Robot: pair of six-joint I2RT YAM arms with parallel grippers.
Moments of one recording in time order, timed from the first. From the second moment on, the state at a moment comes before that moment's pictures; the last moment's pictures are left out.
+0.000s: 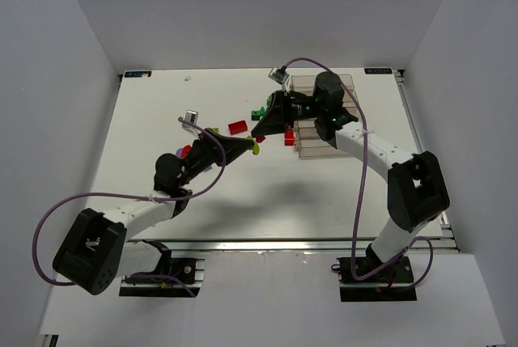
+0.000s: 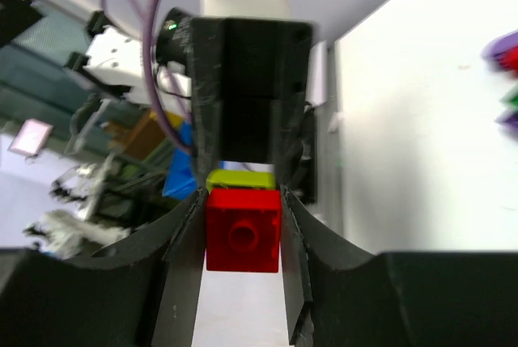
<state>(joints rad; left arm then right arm) -0.48 1.22 0.42 1.21 0.51 -1.19 0.53 1.68 1.24 0.51 -1.26 0.95</state>
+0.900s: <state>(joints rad) -0.49 1.15 0.53 0.62 0.44 -0.94 0.22 1.72 1.32 -0.47 -0.23 -0.06</state>
